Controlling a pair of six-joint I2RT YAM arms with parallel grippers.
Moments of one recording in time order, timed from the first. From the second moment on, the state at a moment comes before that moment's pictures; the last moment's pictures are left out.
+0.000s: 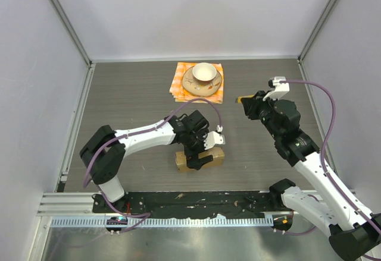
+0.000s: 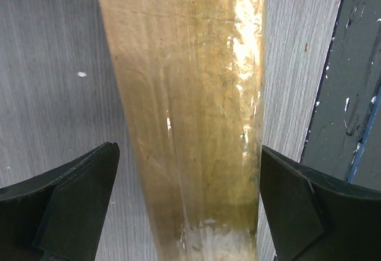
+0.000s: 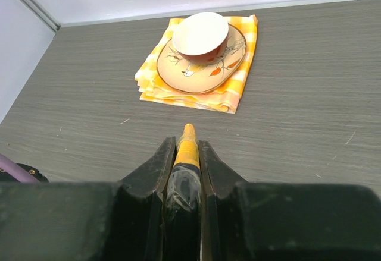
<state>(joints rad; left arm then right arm) -0.94 1.69 1.15 -0.62 0.39 0.45 0.45 0.81 0.80 -0.15 0.14 0.34</state>
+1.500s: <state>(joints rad) -0.88 1.14 0.93 -0.47 -0.38 0.73 0.45 0.81 0.84 -0.06 -0.11 0.31</state>
